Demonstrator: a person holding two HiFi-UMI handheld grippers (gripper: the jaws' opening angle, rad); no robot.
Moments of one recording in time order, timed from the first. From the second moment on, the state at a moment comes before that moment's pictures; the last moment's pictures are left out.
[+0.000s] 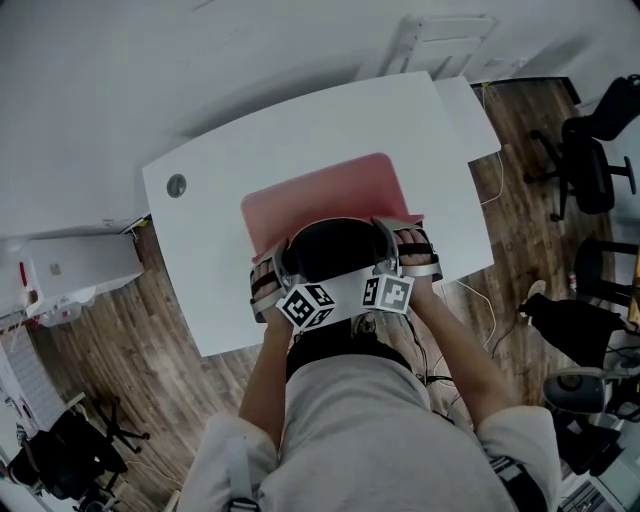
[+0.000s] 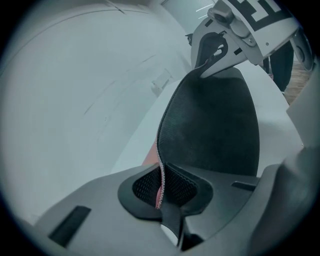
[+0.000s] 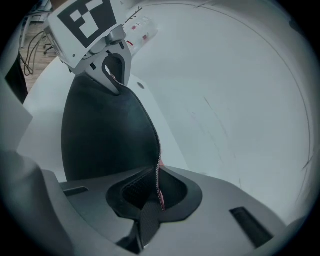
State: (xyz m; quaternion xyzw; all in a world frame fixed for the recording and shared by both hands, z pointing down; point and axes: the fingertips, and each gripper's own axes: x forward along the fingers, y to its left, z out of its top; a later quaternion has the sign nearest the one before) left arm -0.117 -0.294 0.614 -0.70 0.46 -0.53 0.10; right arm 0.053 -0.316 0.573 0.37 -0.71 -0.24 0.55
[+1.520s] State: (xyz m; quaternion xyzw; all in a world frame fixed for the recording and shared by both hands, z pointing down) left arm -0.144 -0.355 0.440 -0.74 0.60 -0.29 0.01; right arm 0.033 -0.373 0.406 0.50 -0.76 -0.15 0.37
